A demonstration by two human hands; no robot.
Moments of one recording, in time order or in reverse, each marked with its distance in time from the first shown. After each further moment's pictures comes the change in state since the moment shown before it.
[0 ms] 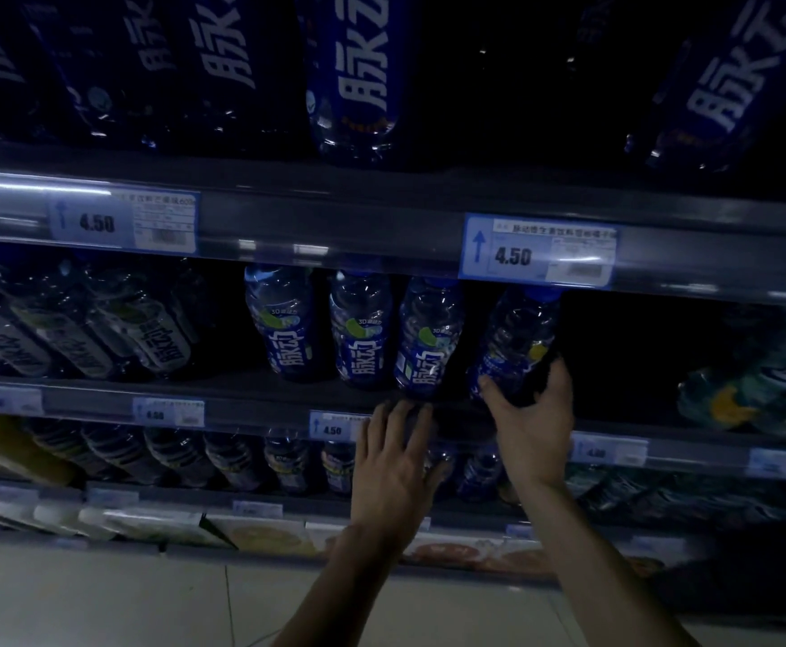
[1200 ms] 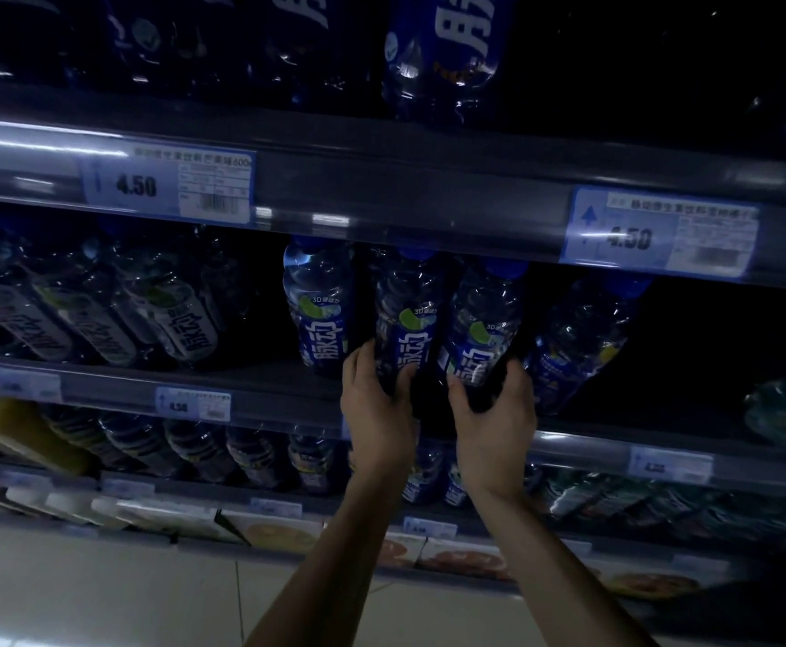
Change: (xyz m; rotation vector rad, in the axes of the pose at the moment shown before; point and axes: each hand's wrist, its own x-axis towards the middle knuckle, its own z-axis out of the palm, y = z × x) left_hand 0.057 -0.041 -0.023 -0.785 0.383 -0.494; right_hand -0.040 -0.021 0.077 -0.150 -0.013 -0.177
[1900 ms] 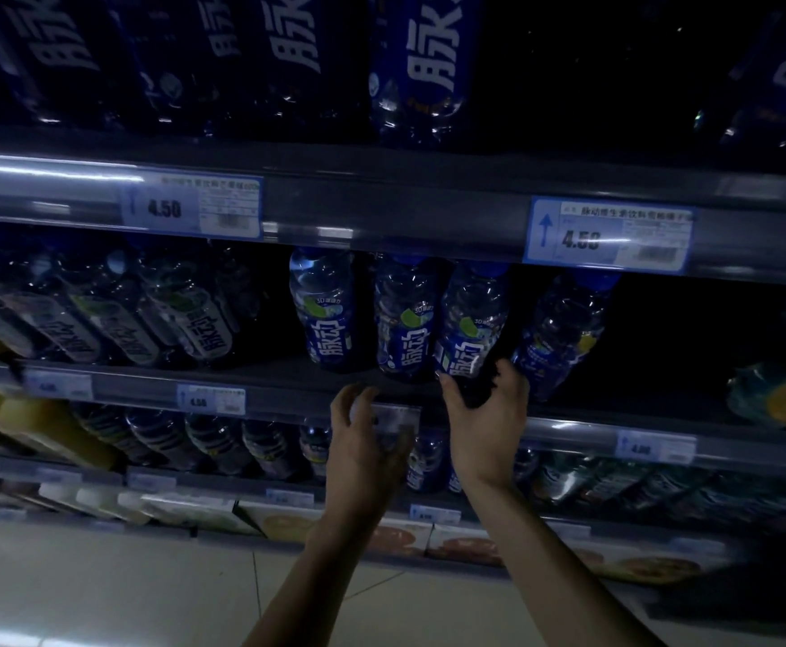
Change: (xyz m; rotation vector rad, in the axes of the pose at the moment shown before) left_hand -0.040 -0.021 -0.050 0.317 -0.226 0.220; right_hand -0.011 -0.008 -0.008 0.079 -0.013 0.096
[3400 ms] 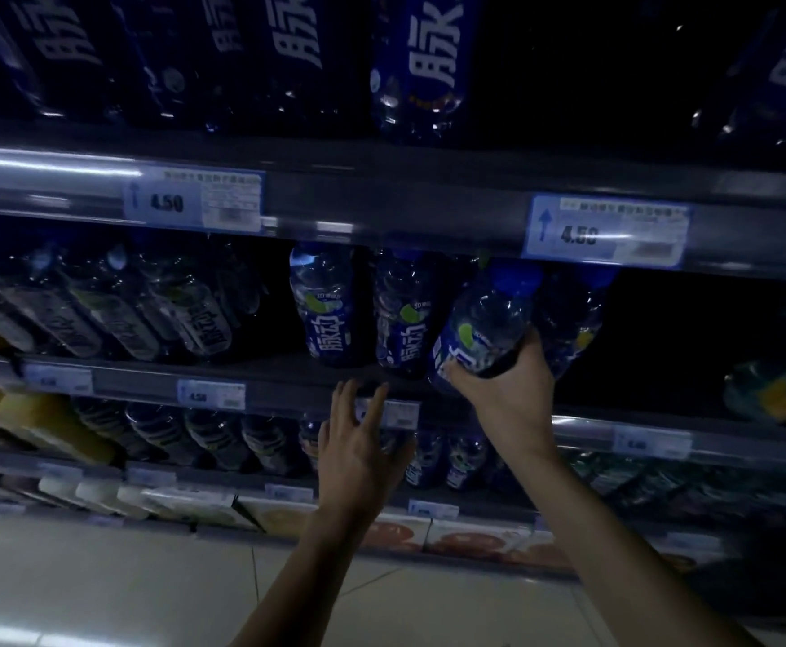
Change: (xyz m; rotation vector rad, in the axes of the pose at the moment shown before) left_hand -0.004 -0.002 -0.002 0.337 -0.140 0.006; right_hand 0.029 -0.022 -0.039 0.107 -0.197 -0.085
